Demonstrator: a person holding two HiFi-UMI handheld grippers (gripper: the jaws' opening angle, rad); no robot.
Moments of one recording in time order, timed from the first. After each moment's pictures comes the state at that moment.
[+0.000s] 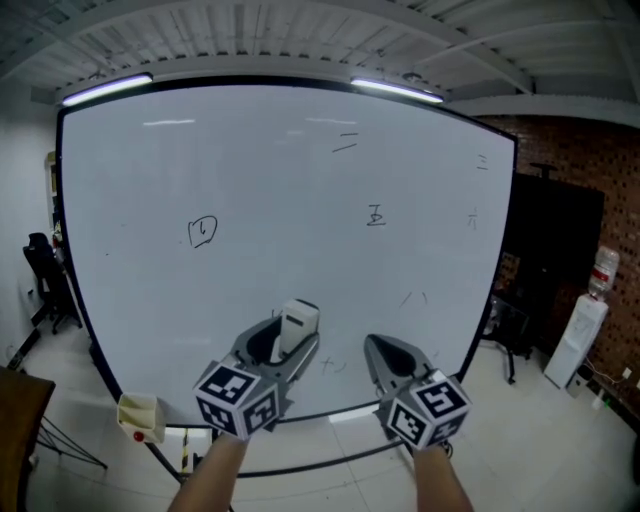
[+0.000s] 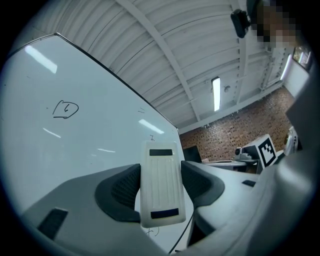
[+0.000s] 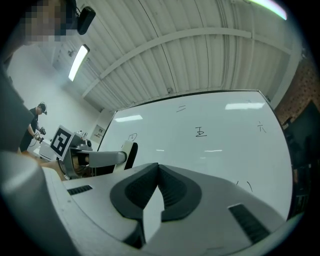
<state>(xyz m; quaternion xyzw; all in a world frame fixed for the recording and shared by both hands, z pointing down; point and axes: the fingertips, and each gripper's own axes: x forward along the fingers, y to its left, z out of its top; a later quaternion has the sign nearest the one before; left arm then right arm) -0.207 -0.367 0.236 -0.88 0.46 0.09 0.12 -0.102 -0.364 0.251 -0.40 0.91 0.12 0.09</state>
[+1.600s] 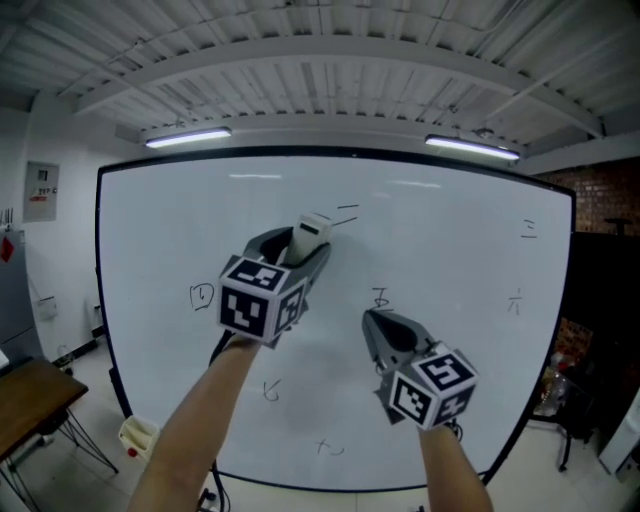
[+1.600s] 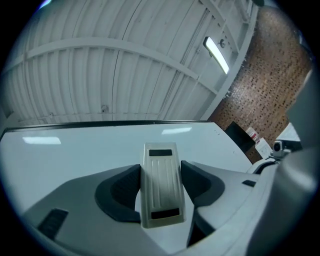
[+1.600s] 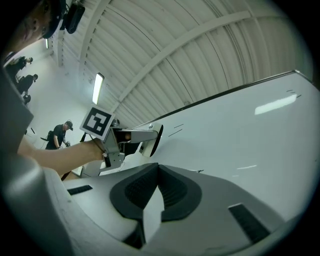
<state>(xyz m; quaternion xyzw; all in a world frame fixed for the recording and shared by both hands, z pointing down) -0.193 -0.486 -0.018 -0.70 0.64 0.02 0.31 -0.092 -0.479 0.093 -0.23 0.94 0.19 0.15</state>
